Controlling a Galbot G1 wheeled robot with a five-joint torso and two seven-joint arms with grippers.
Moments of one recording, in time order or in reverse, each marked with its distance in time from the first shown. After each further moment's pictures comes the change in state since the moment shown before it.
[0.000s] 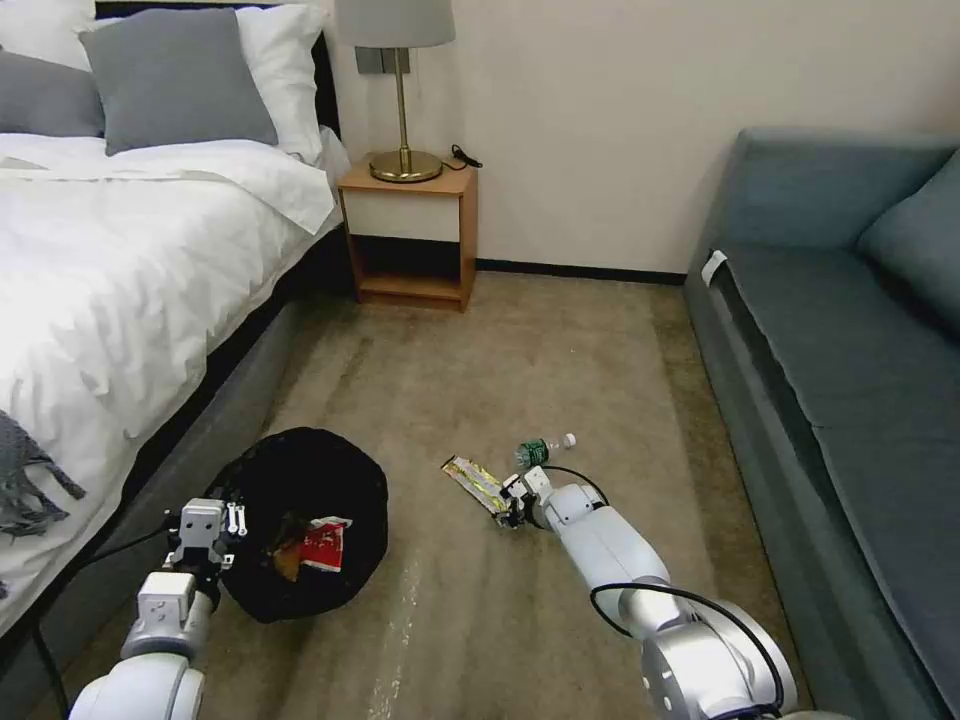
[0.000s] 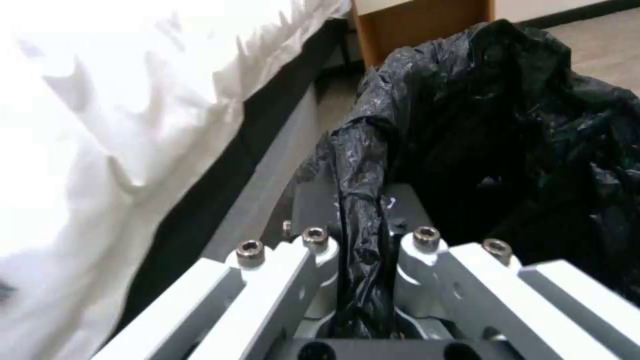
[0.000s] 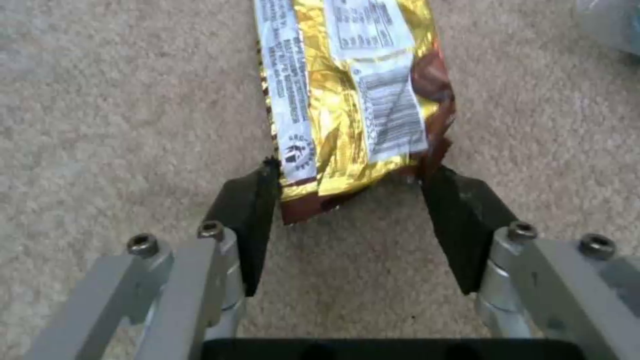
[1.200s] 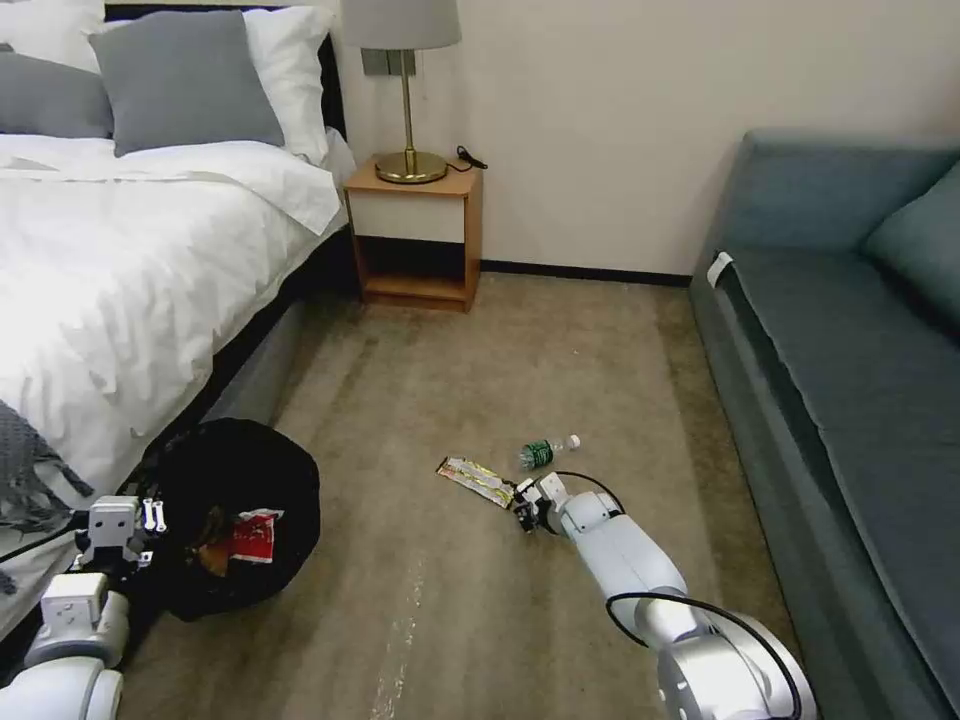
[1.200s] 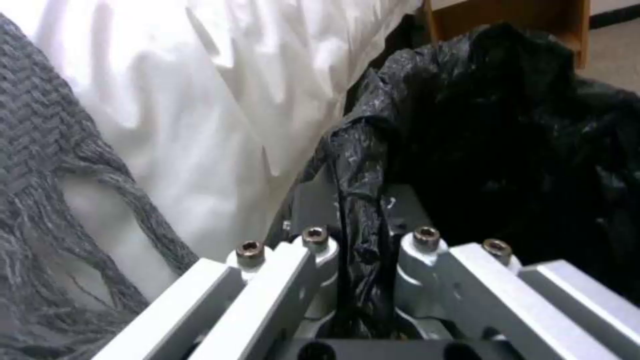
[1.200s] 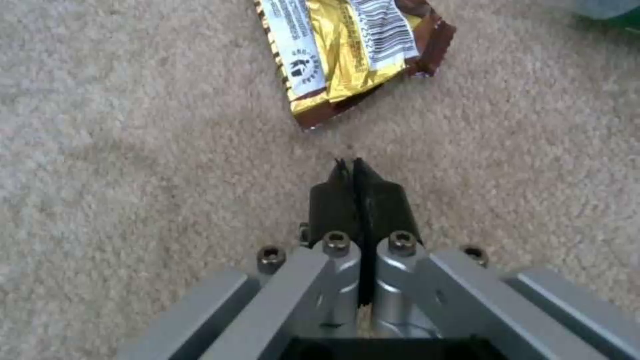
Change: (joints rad) left arm 0.000 0.055 -0.152 0.035 -0.069 -0.014 0.007; right arm -0.047 -0.054 0.015 0.052 0.005 -0.001 -0.010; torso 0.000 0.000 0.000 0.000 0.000
